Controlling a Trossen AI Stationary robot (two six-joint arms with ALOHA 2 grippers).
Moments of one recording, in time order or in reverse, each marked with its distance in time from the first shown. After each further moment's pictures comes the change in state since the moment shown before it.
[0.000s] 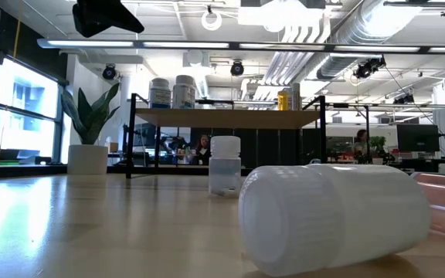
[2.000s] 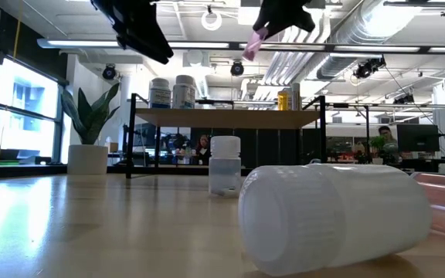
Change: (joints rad) left arm 0.387 0.000 0.000 0.001 -0.028 0.604; right arm -1.107 0.000 0.680 -0.174 -0.056 -0.705
